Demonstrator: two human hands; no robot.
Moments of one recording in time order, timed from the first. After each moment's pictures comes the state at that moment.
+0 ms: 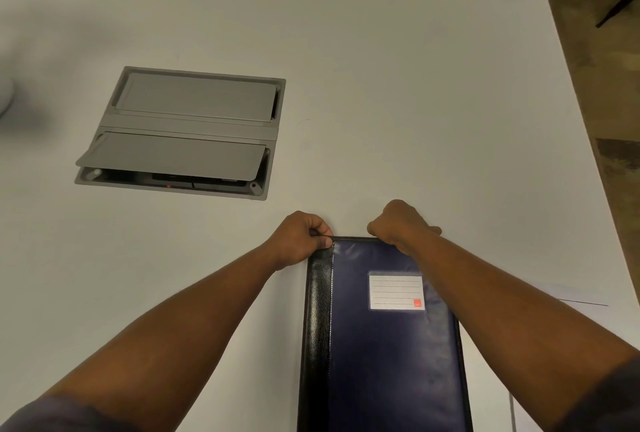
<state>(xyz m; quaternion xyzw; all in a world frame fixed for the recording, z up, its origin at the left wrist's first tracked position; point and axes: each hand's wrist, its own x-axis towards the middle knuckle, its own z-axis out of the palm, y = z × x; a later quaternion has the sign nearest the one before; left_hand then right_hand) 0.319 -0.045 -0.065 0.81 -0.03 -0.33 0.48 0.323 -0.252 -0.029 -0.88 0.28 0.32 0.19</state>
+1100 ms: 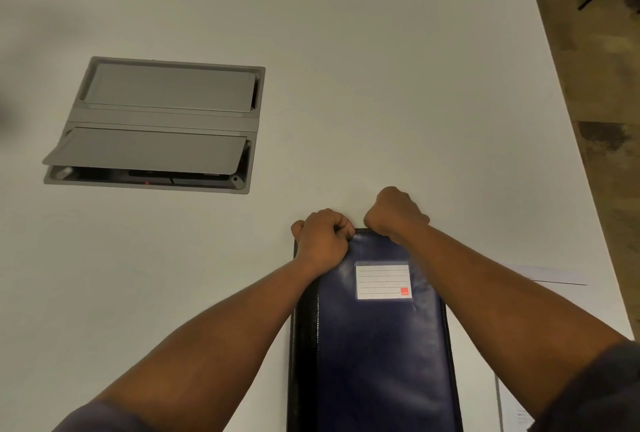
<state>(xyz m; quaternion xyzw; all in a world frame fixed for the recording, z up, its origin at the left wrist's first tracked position) 0.289 -0.125 -0.064 0.90 -0.01 -0.22 0.37 0.323 -0.266 -0.031 -0.89 0.29 0.30 0.18</state>
